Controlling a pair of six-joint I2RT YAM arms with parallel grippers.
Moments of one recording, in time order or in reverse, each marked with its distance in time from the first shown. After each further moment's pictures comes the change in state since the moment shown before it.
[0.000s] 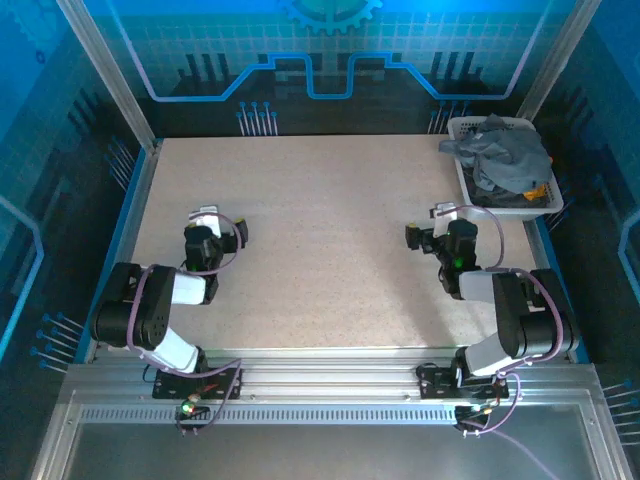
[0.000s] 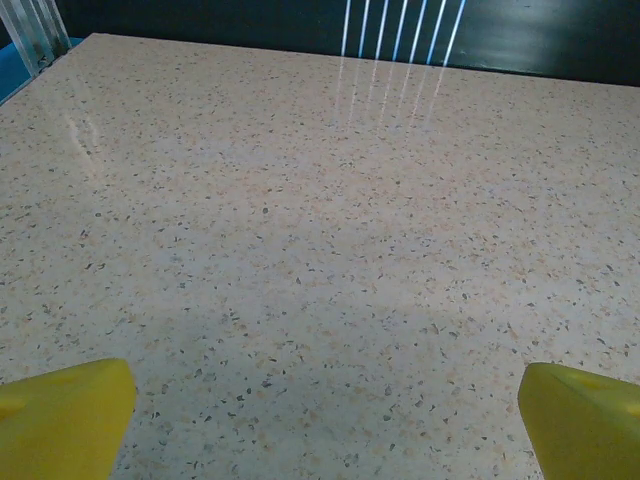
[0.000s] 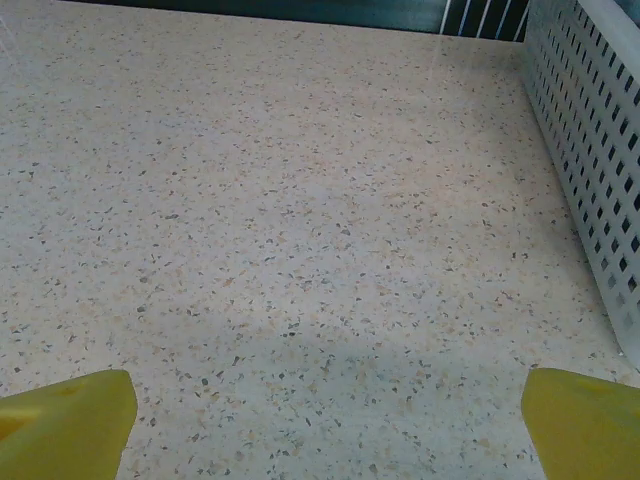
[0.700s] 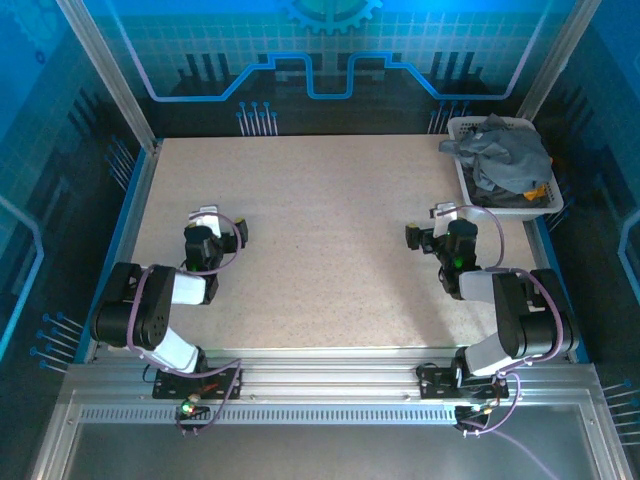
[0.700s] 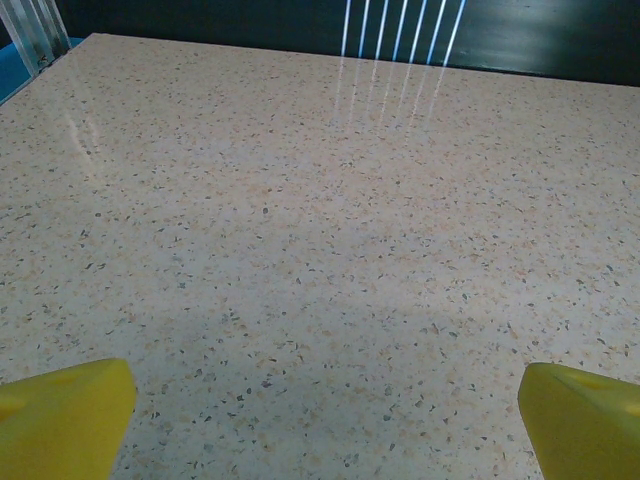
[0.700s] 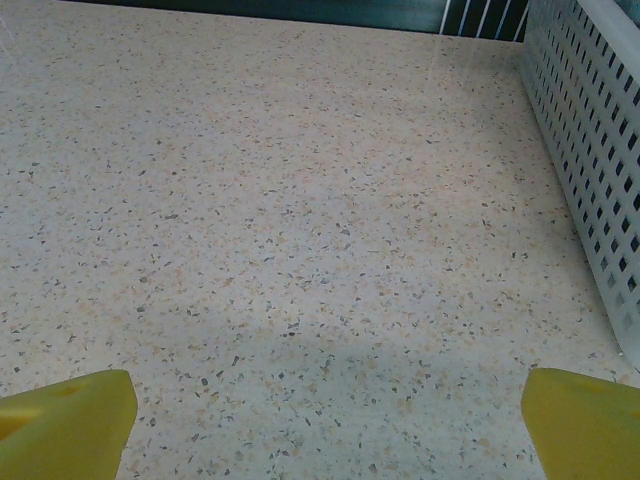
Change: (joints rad) left arm 0.000 0.000 0.000 0.001 -0.001 0.000; right arm 0.001 0.000 0.000 0.000 0.001 0.000
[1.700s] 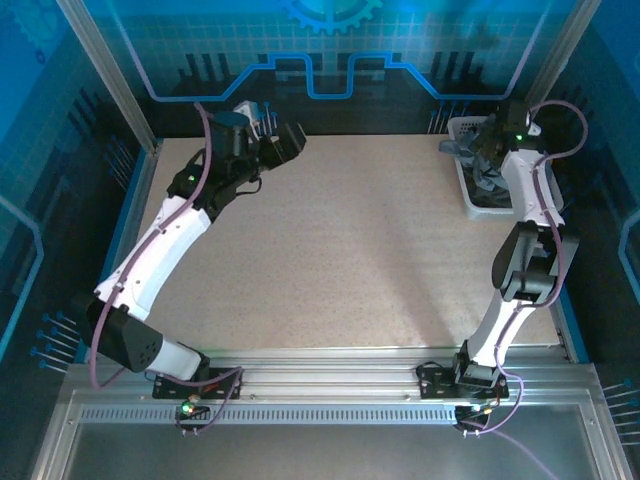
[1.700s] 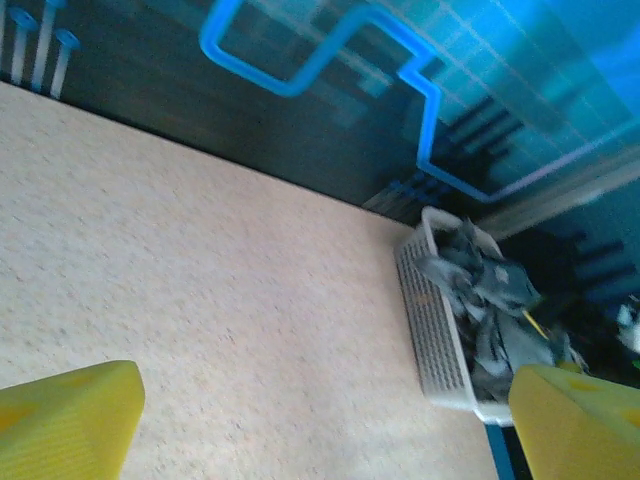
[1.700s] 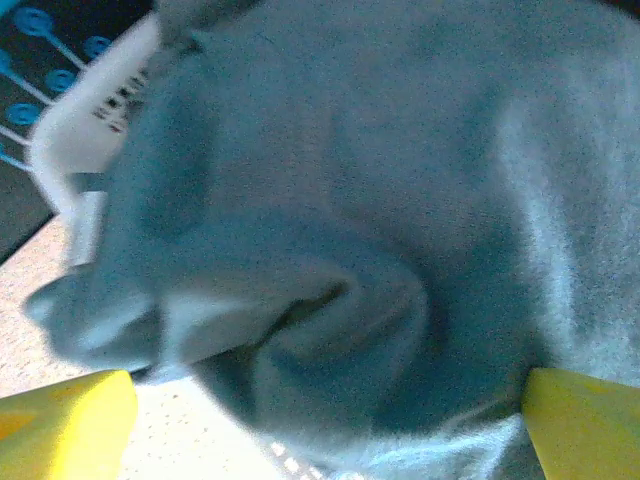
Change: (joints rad) left arm -0.358 -0.097 1.183 -1.337 0.181 -0.612; right arm -0.248 0.404 1.367 -1.415 0.288 0.645
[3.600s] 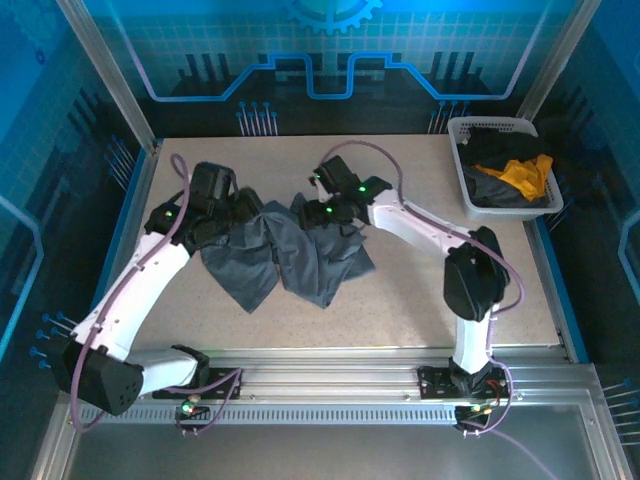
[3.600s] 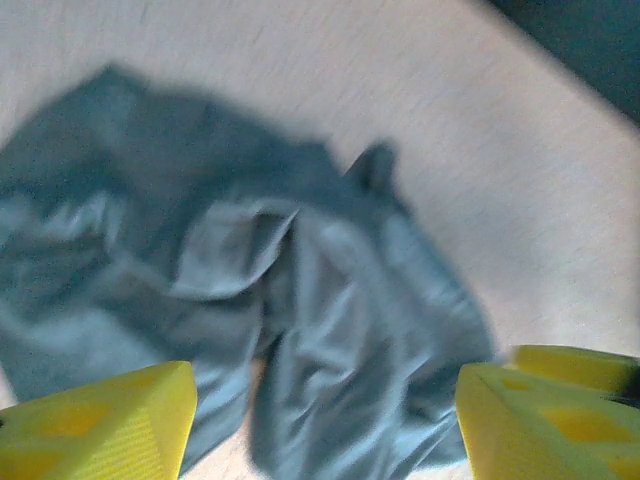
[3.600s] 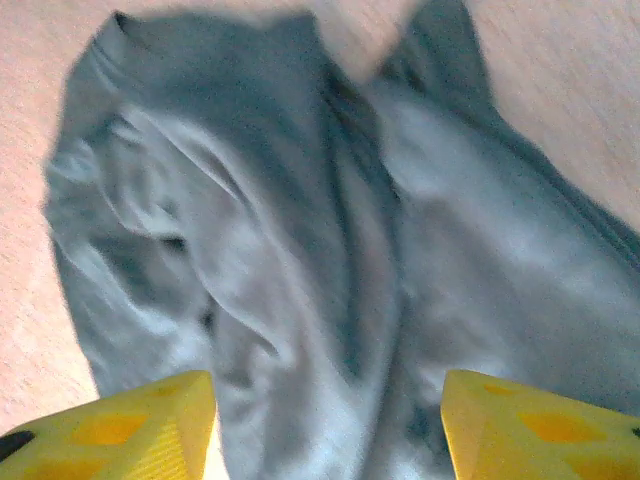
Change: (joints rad) left arm 0.080 -0.237 -0.343 -0.374 -0.140 -0.089; right arm 0.855 -0.050 -0.220 0.064 -0.407 -0.134
